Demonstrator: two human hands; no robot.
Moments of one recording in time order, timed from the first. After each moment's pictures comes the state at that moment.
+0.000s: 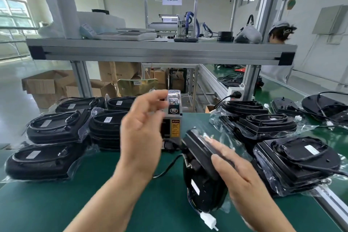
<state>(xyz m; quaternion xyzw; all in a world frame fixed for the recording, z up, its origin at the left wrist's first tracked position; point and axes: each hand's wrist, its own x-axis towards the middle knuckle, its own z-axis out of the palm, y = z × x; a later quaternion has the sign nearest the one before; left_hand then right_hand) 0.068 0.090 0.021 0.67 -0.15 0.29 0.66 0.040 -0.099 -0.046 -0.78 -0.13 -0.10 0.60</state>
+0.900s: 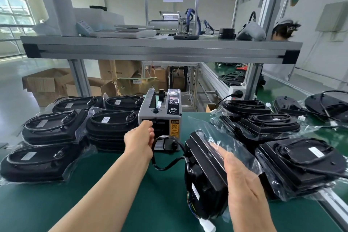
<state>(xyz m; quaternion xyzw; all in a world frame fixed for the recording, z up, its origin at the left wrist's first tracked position) 0.188 0.100 -0.046 0.47 0.26 0.09 0.84 0.032 -0.081 -0.054 -0.71 -0.05 -0.16 0.68</state>
